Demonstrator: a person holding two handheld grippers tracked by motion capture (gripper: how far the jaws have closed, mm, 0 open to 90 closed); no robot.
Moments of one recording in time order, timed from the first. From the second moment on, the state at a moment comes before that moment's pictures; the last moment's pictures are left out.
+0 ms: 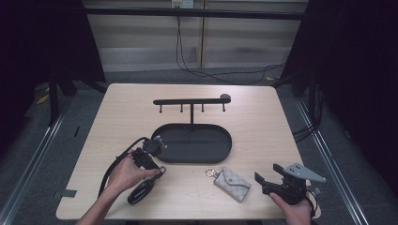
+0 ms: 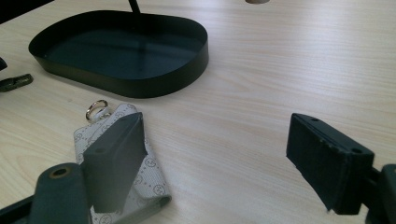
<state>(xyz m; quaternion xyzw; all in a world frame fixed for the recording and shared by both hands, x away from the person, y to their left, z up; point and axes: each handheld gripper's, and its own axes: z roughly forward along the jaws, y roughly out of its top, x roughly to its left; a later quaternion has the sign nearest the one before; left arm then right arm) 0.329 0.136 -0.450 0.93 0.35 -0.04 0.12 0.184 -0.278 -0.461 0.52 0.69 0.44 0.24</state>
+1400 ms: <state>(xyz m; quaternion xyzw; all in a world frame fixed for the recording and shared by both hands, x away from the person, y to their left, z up) 0.326 0.104 -0.464 0.94 0.34 0.00 0.05 0.186 -0.275 -0.464 0.53 0.70 0.41 0.25</state>
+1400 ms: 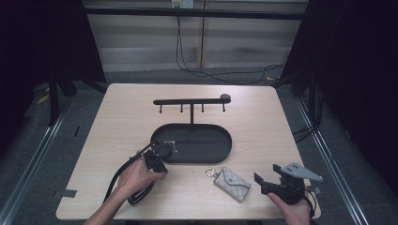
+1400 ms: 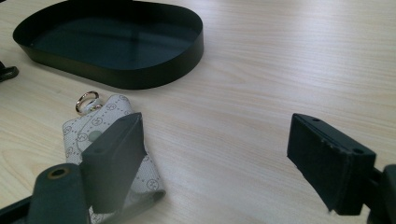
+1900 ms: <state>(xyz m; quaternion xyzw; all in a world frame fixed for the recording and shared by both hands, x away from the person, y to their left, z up) 0.333 0.110 -0.463 0.95 0.32 -0.02 0.05 0.186 -0.276 -0.463 0.53 0.70 0.42 0.25</state>
